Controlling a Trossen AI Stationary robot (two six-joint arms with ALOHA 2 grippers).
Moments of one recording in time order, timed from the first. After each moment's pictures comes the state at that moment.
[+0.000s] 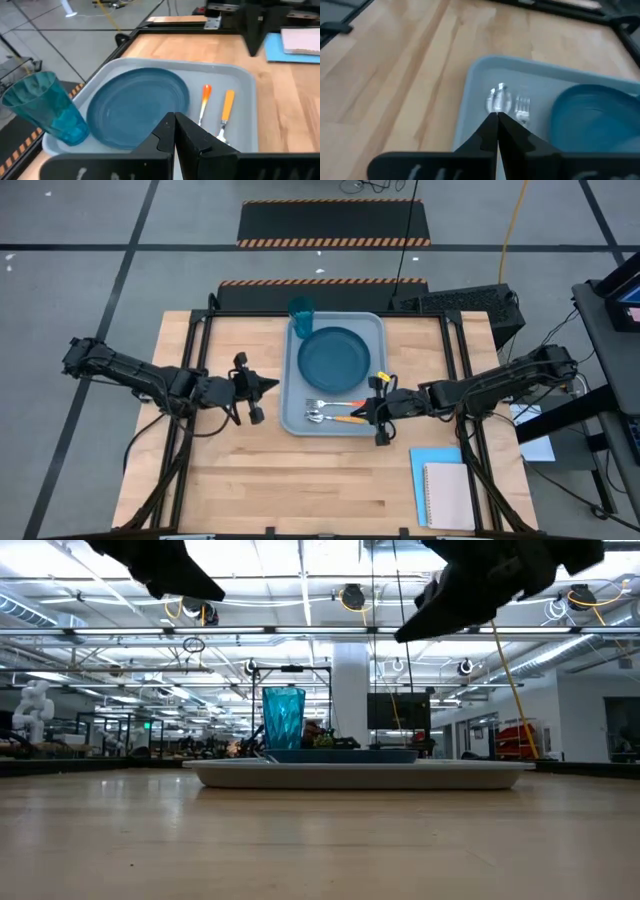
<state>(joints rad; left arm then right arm) -0.26 0.99 0.72 -0.21 -0.58 -0.13 0.20 1.27 0.68 0.03 0.16 -0.04</state>
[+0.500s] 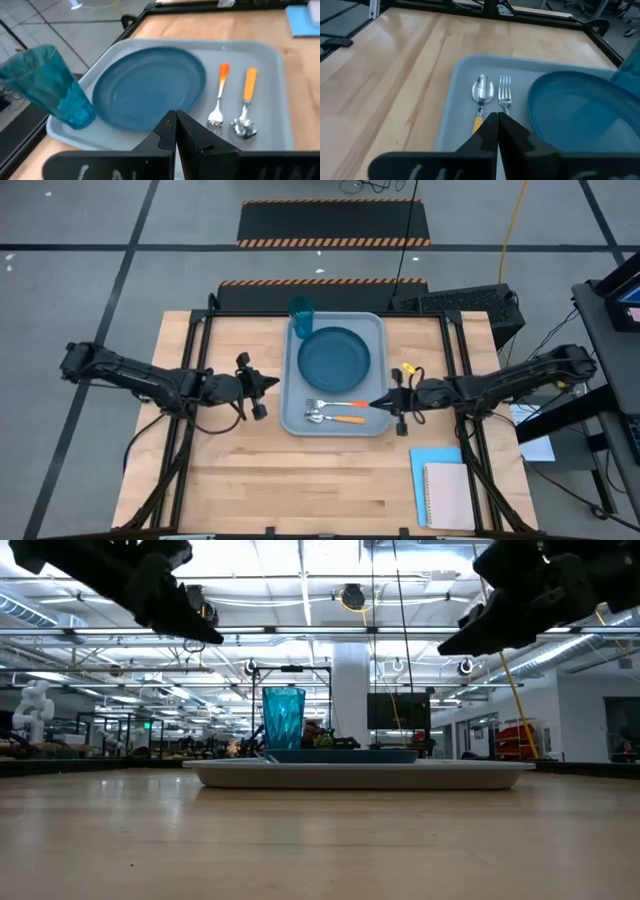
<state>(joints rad) -0.16 0.99 0.55 -0.05 -0.51 -0.06 0.16 0.98 0.37 0.19 0.16 -0.03</state>
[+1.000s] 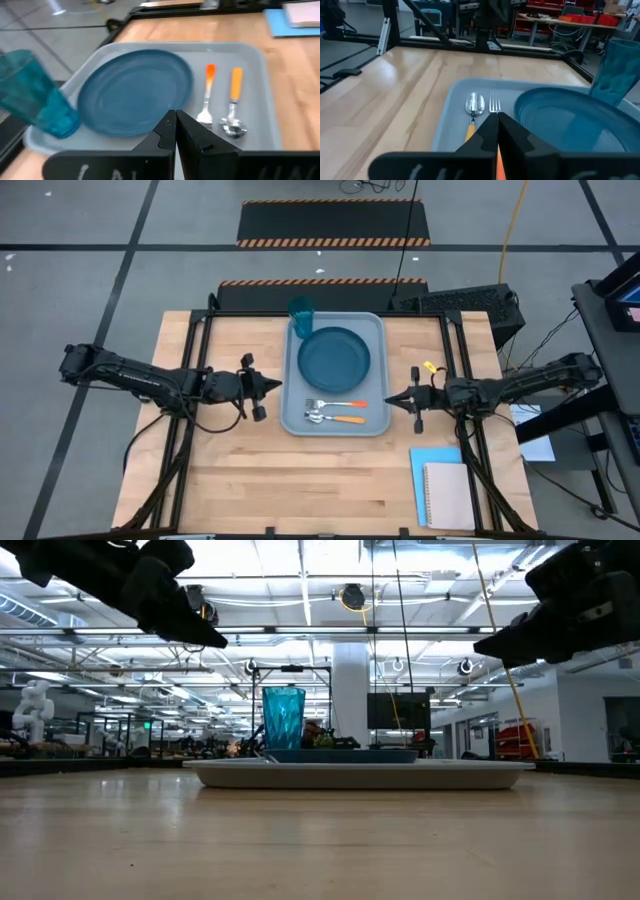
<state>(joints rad) -0.12 0.99 0.50 0.04 -0.40 -0.01 0.16 0.62 0.07 0.37 0.18 -0.05</state>
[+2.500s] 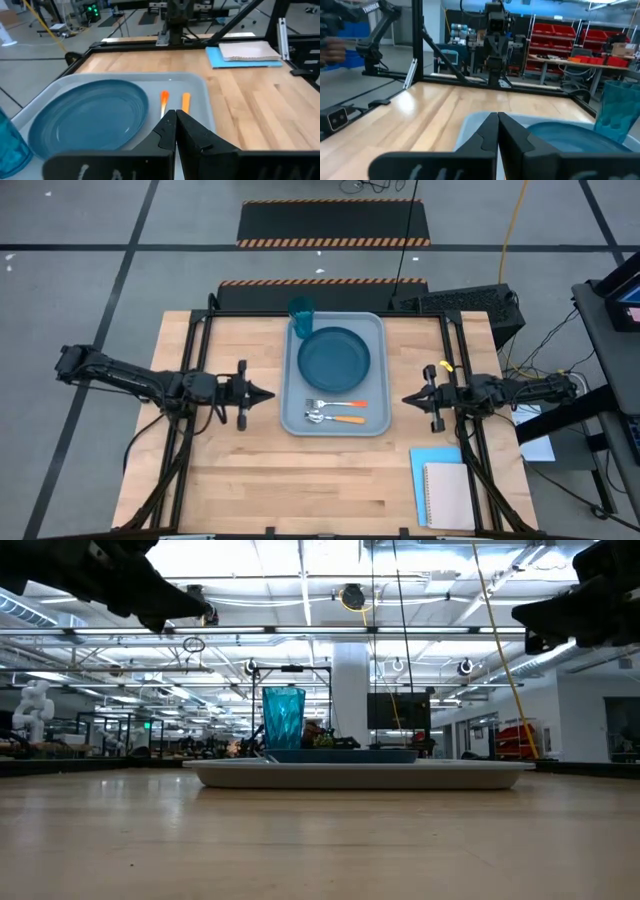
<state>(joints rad) -0.18 0.79 0.37 0.16 -0.24 0.01 0.15 0.00 0.02 0.02 0.07 -0.09</state>
